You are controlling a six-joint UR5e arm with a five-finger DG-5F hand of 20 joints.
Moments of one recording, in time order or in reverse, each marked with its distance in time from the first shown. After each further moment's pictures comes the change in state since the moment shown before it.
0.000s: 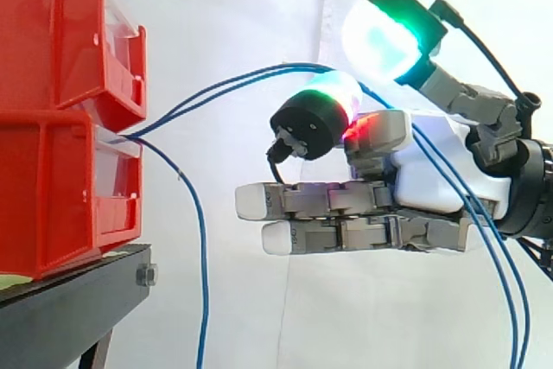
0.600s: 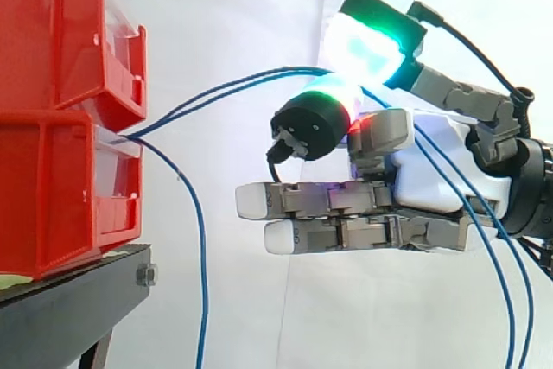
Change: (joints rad) arm 0.001 0.000 0.000 0.001 0.001 -0.001
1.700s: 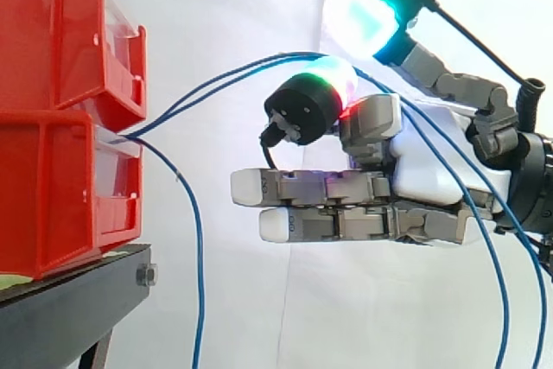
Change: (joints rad) arm 0.006 0.000 0.000 0.022 0.001 0.000
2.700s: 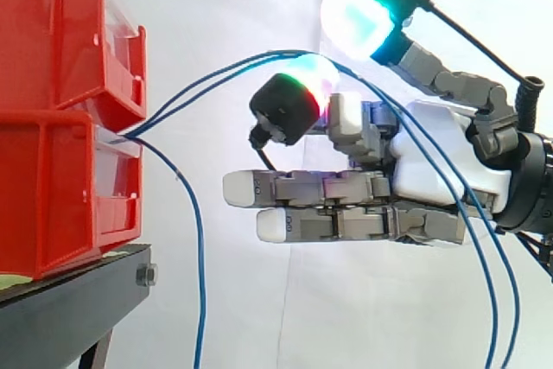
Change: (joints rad) arm 0.001 0.000 0.000 0.000 0.000 0.000
